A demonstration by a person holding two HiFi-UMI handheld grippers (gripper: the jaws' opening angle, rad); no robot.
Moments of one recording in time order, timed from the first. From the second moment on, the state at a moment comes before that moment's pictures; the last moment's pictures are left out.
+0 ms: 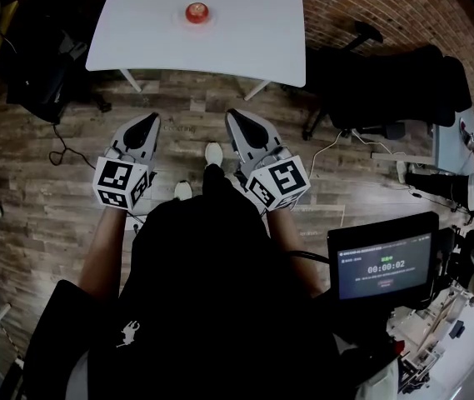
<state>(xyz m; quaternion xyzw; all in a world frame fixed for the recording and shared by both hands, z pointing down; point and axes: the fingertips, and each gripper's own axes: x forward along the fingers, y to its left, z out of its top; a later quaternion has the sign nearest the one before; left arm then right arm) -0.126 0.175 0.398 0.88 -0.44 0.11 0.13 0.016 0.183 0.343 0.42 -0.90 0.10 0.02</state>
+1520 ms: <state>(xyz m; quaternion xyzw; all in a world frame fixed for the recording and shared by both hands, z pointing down) -0.018 -0.001 0.386 0.84 -0.52 0.12 0.12 0.103 -0.016 0.354 0.30 -0.95 0.12 0.03</state>
